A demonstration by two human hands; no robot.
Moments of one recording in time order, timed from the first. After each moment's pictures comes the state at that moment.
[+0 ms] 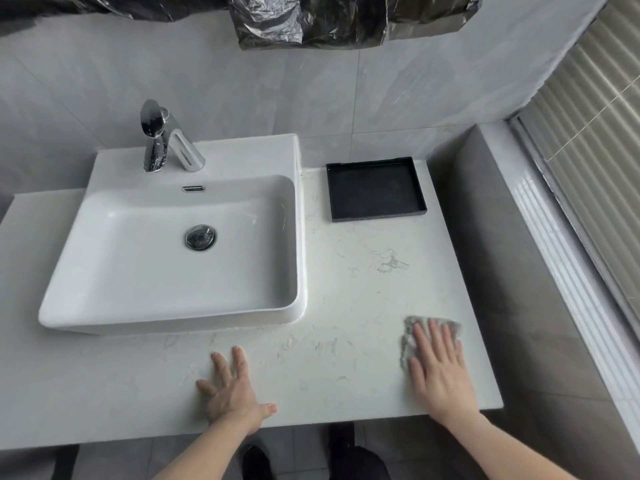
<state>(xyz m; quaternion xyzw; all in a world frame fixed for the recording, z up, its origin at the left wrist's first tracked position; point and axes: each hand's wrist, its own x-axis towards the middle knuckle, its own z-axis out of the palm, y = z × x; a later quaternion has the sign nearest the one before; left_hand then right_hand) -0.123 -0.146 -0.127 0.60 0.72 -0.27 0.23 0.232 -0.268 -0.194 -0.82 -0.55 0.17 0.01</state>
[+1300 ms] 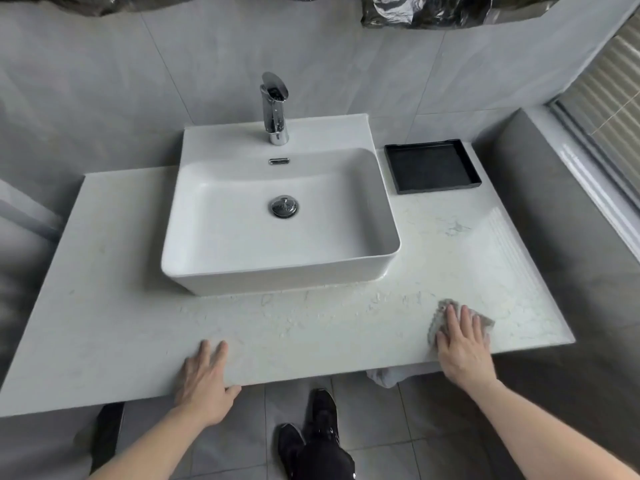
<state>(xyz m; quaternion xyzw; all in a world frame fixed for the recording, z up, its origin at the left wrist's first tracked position) -0.416 -0.123 -0.134 0.71 0.63 -0.22 0.22 0.051 -0.264 -0.179 -0.89 -0.40 0.23 -0.01</state>
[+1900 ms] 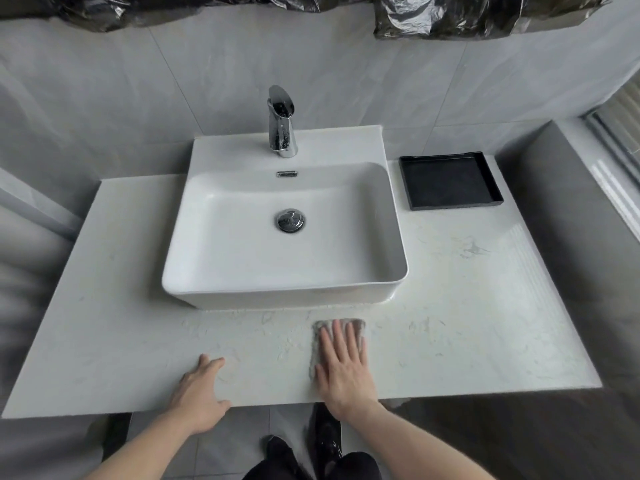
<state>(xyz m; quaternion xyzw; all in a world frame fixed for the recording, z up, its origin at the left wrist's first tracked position) -0.409 -0.099 -0.118 0.67 0.65 -0.24 0.28 -0.129 -0.178 -0.188 -0.72 -0.66 0.23 0.01</state>
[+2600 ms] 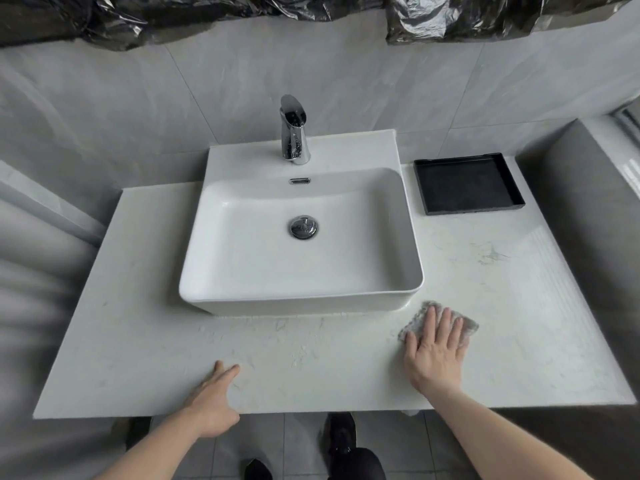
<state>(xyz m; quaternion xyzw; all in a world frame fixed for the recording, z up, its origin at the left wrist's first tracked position) -0.414 -0.090 -0.109 0.62 0.65 -0.27 0.35 -0.007 -0.167 -0.201 -0.89 -0.40 0.22 0.06</state>
